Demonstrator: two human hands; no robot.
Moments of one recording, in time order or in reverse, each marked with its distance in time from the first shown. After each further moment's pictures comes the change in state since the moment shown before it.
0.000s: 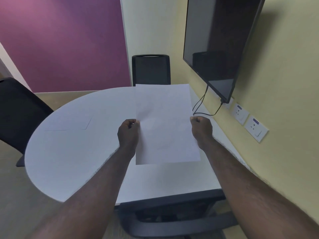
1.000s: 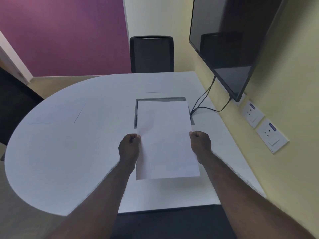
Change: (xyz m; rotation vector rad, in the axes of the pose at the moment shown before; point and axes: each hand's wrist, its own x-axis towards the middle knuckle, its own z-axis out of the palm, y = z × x) left_hand 0.042 -0.090 0.080 0.129 0.018 -0.185; right_hand 0.100 0.094 0.032 -0.115 -0.128 0.147
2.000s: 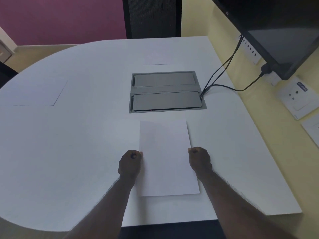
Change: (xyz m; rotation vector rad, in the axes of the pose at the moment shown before) left_hand 0.070 -0.143 0.046 0.373 0.012 -0.277; right_hand 0.075 0.131 0.104 -0.321 -0.090 0.215
